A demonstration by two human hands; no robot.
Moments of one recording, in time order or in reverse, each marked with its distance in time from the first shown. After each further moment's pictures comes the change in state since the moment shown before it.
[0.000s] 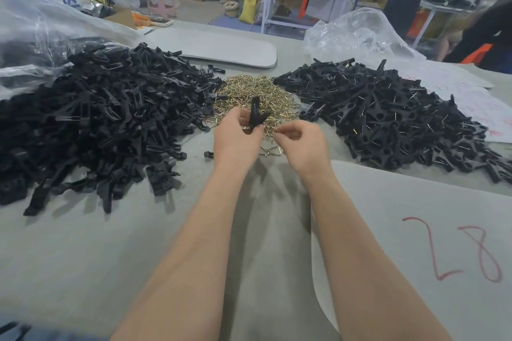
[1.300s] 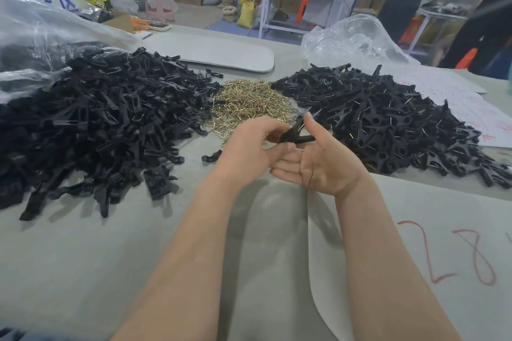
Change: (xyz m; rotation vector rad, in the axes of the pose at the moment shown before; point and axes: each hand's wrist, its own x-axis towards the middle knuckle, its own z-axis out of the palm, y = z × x) left_hand -0.014 0.013 -0.008 0.087 -0.311 0.484; right_hand -0.004 0.000 -0.048 0.857 -0.687 0.545
